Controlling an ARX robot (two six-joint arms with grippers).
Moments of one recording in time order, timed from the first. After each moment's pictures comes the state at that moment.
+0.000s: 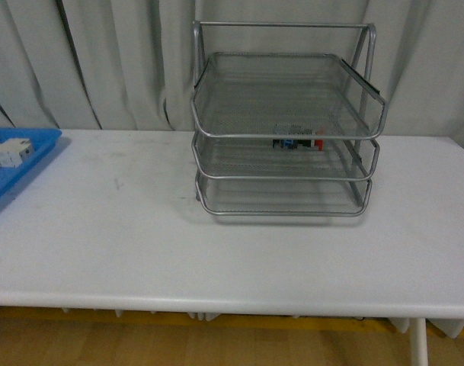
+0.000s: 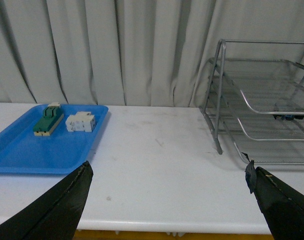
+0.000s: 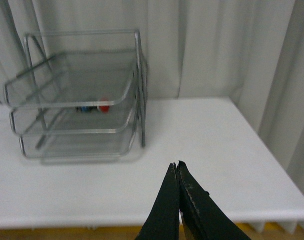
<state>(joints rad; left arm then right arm) 0.00 0.01 0.01 0.00 0.00 0.00 0.00 0.15 0.01 0.14 0.00 0.01</state>
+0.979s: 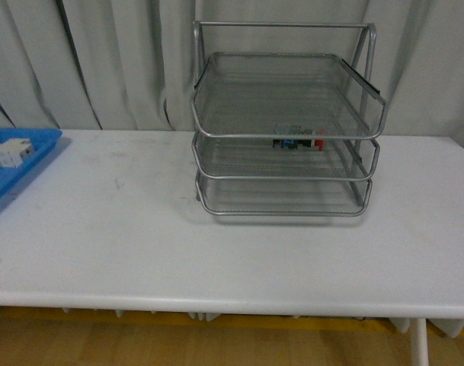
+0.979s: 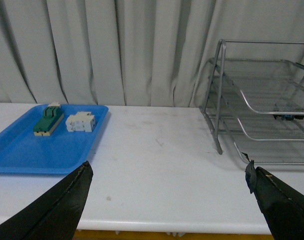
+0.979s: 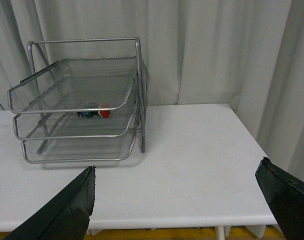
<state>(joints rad) 0.00 0.01 0.01 0.00 0.00 0.00 0.00 0.00 0.01 0.00 0.00 0.01</state>
